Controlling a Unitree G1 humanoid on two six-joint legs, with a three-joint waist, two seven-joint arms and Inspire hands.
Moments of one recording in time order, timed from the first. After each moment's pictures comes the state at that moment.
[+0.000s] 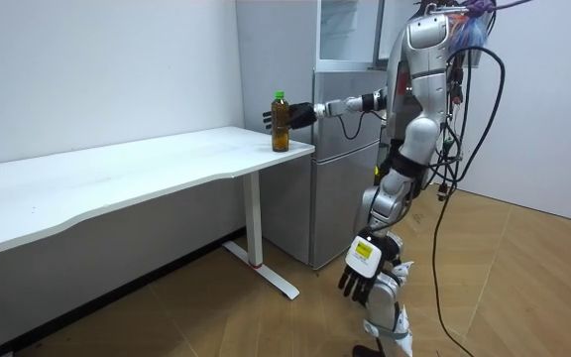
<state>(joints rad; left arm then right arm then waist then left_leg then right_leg) 0.21 0.19 -0.06 1.00 0.37 0.17 0.08 -0.30 -0.21 0.29 0.35 0.43 0.04 -0.05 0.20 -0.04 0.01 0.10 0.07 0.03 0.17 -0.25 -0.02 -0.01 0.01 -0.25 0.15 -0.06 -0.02</state>
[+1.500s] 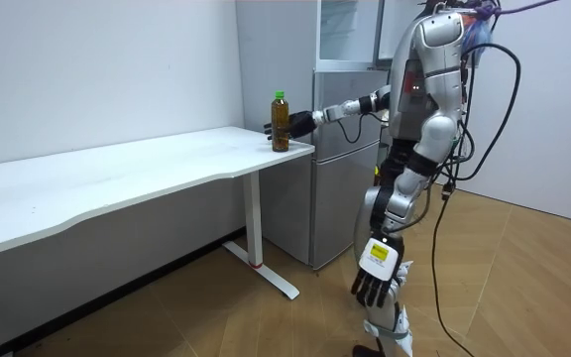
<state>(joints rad) 0.26 0.18 -0.06 0.97 0.39 0.19 0.10 -0.31 -0.23 0.29 0.49 0.55 0.03 -0.09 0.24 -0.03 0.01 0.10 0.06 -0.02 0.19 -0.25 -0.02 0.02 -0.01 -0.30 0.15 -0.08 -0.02</state>
